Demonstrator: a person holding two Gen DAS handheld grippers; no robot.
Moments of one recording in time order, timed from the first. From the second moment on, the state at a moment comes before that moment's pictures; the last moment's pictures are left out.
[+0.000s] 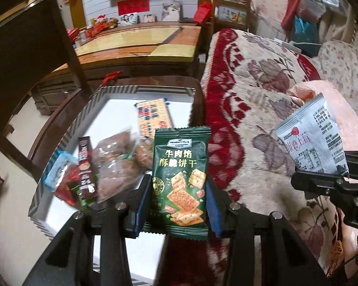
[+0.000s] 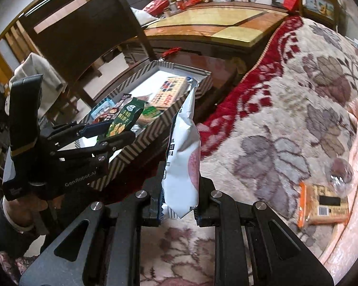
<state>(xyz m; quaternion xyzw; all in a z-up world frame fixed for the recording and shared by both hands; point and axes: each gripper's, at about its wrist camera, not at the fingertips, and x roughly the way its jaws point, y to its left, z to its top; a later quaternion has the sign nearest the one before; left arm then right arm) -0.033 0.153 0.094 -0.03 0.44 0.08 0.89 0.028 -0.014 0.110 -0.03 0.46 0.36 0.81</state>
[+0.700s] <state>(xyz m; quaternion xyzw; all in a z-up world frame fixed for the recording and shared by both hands) -0.049 0.221 0.084 -0.09 0.45 0.14 0.88 0.038 0.079 0.111 -0.09 0.47 0.41 0.78</state>
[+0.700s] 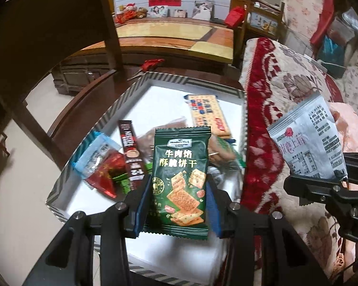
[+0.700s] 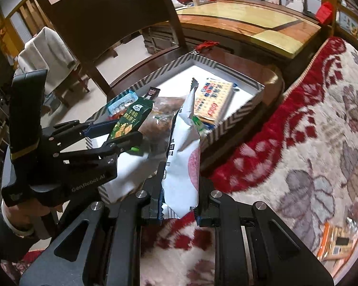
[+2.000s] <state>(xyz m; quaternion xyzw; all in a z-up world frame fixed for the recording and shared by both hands) -0.046 0.282 0.059 -0.14 0.46 0.21 0.85 0.075 0.180 0.073 -0.11 0.51 0.45 0.72</state>
